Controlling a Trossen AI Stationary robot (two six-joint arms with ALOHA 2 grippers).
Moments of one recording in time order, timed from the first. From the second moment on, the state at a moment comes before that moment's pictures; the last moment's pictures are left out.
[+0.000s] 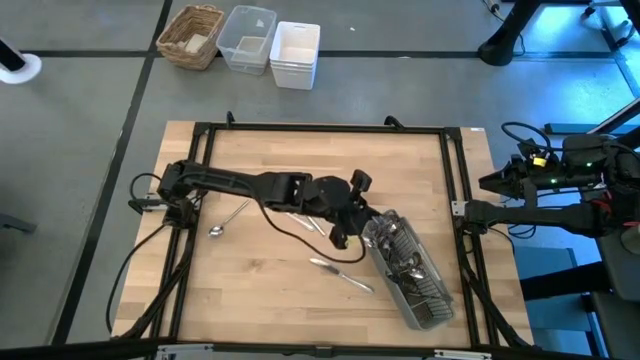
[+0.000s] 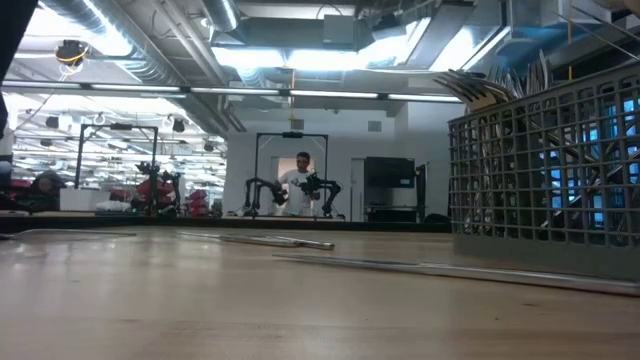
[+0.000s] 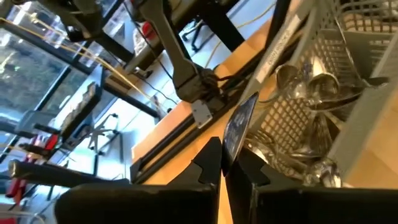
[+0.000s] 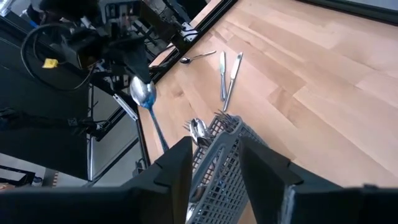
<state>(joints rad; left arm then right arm) -0.15 1.91 1.89 -0.42 -0.20 0.72 -0.20 0.49 1.39 -1.36 -0.17 0.68</state>
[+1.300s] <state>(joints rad) -0.16 2.06 1.89 -0.35 -0.17 0.88 -0.20 0.49 1.39 -1.33 -0.12 0.67</state>
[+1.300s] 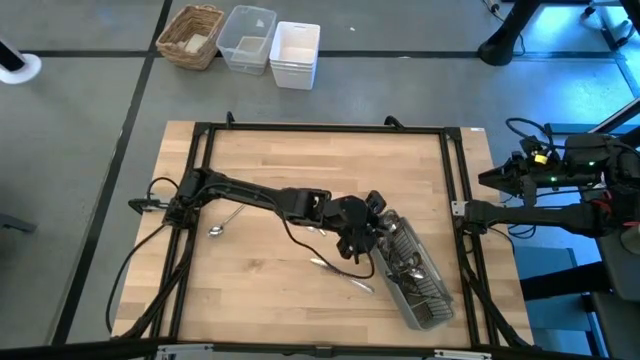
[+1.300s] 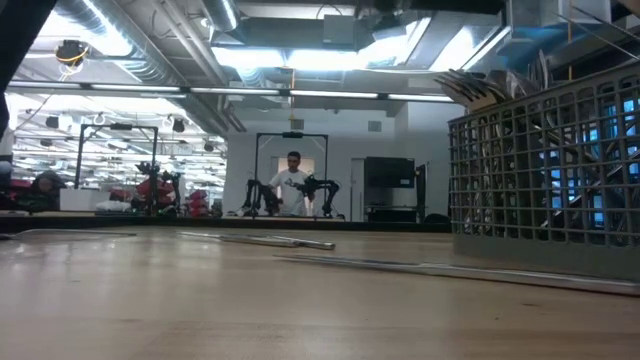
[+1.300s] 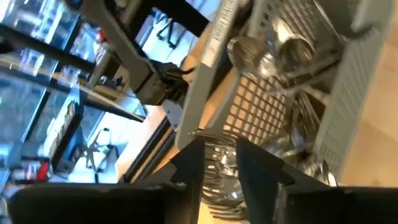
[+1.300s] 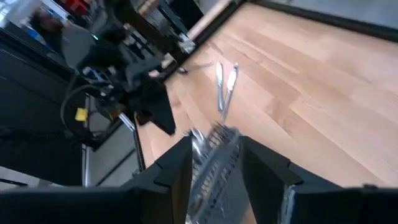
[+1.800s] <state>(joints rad) -0.07 1.84 1.89 -1.13 -0.18 -0.24 -0.20 0.56 1.39 -1.05 -0.20 0.63</state>
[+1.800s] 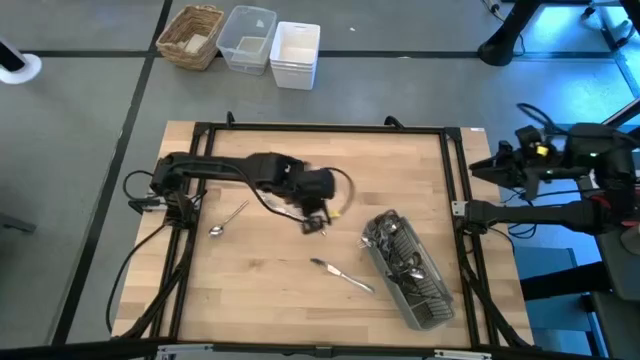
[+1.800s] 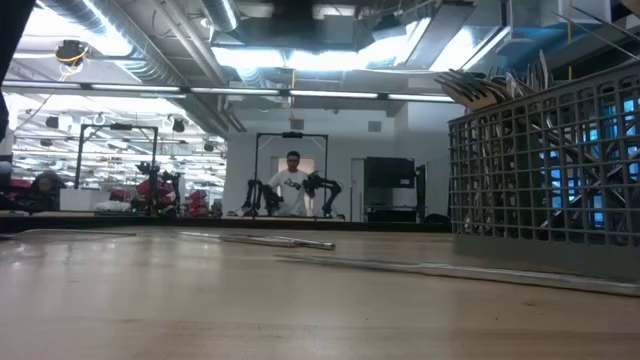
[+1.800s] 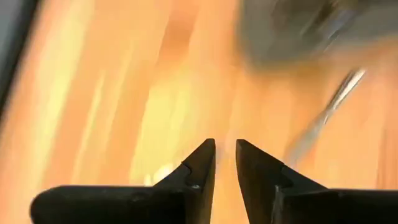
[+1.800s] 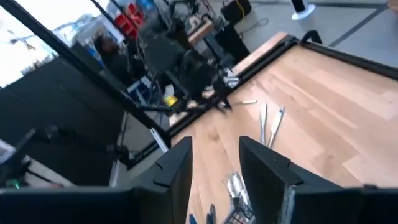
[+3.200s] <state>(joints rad) 0.15 1.66 1.03 -0.71 -0.06 0.21 -0.20 0.81 1.39 -1.12 -0.25 0.51</state>
